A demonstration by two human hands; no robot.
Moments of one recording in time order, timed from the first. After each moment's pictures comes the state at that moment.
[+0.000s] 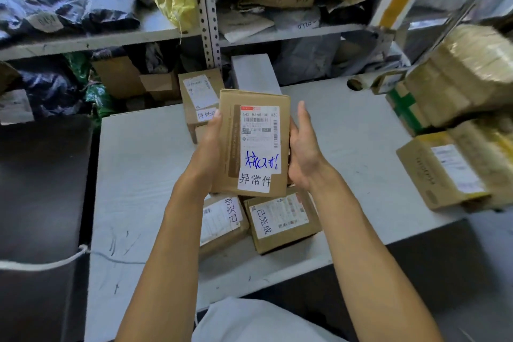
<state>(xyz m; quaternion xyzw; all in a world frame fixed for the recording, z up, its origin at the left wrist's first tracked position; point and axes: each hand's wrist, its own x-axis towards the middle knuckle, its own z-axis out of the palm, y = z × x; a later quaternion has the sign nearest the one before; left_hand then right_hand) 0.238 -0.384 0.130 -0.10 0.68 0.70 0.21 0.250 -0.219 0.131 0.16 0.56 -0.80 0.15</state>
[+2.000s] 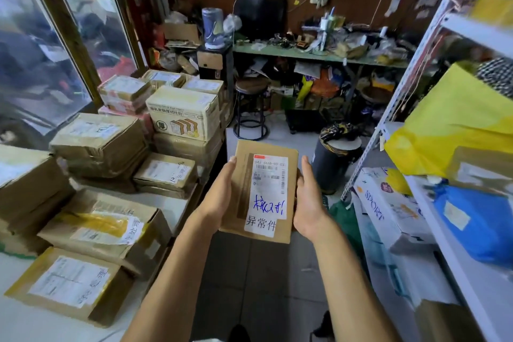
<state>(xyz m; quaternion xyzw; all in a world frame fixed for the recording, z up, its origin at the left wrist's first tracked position) 0.534 0.376 0.158 0.32 0.59 0.49 0.56 0.698 0.425 0.138 0.44 0.33 -0.74 -0.38</state>
